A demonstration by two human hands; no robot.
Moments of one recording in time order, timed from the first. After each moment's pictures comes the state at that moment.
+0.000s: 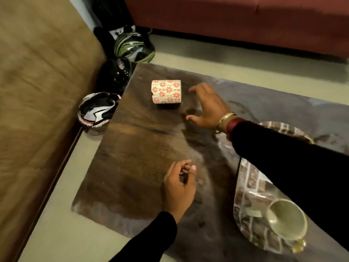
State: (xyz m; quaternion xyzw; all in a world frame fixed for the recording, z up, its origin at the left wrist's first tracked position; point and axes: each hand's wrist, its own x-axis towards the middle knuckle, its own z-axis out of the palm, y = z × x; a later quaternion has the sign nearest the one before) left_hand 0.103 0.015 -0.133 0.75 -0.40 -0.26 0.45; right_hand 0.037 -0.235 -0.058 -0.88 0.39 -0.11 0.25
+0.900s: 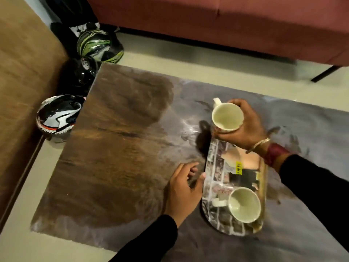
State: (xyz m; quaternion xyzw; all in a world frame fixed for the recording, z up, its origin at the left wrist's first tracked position) left_hand 0.035 -0.003 -0.128 0.69 -0.50 -0.34 0.39; right_hand -0.135 -0.210 -0.061 -0.74 0.51 -0.28 0.33
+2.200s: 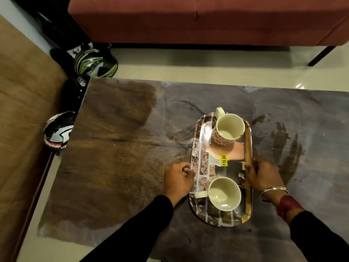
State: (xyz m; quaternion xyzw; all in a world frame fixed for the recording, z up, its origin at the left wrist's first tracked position) left_hand 0.009 -0.033 -0.129 0.74 -0.48 -0.42 0.24; right_hand -0.261 -0.077 -0.120 -0.59 0.75 -0.07 0.28
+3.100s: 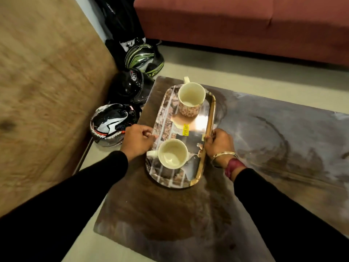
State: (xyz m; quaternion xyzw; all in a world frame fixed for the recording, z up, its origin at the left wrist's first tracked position) left_hand 0.367 -0.105 -0.083 0.80 -0.51 -0.24 0.19; right_hand 0.102 -0.173 -0.103 -0.61 0.68 -0.14 0.38
